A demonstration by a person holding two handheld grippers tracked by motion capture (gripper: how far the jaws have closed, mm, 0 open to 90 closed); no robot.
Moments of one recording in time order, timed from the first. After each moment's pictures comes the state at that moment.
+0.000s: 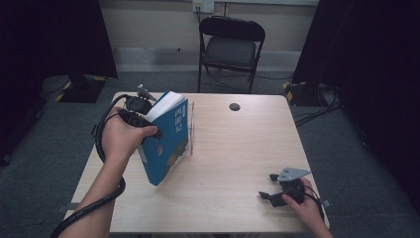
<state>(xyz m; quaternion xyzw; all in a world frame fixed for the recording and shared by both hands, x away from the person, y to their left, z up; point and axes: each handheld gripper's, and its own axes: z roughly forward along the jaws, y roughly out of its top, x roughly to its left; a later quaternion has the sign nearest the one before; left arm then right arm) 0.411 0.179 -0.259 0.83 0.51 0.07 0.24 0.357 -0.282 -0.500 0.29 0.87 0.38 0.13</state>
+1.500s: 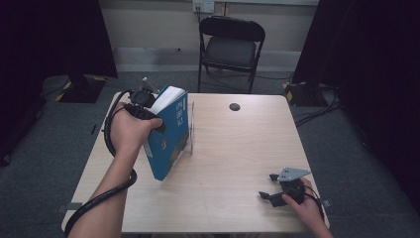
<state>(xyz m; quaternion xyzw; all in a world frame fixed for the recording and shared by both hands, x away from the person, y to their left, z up) 0.426 0.171 -0.257 0.80 0.54 0.08 0.23 0.357 -0.282 -0.500 0.29 0.87 0.38 0.13</state>
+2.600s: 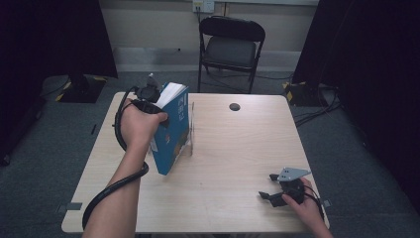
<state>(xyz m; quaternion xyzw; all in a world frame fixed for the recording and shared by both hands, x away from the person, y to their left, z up) 0.449 0.160 -0.264 0.78 0.57 0.09 0.23 0.357 -0.282 -0.500 0.29 0.87 0.38 0.13</state>
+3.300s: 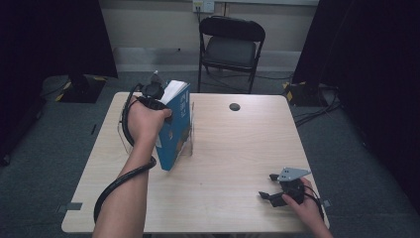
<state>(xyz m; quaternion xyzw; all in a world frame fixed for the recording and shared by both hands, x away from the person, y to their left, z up) 0.465 0.151 -0.269 0.77 0.58 0.10 0.22 0.357 -0.282 -0.500 0.29 0.87 0.38 0.13</state>
